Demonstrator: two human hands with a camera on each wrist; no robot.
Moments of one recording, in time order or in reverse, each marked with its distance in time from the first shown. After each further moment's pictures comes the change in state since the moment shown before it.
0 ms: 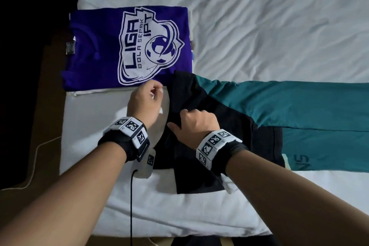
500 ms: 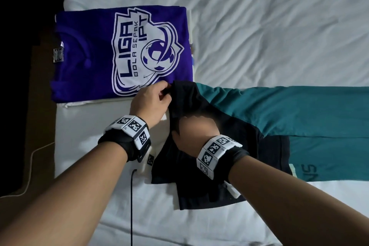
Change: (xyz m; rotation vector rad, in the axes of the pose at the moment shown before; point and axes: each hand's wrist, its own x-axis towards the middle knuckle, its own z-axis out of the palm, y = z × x) left_hand 0.041 0.003 0.012 0.129 -0.218 0.049; right_hand 0.025 0.001 0.002 -0.014 -0.075 -0.044
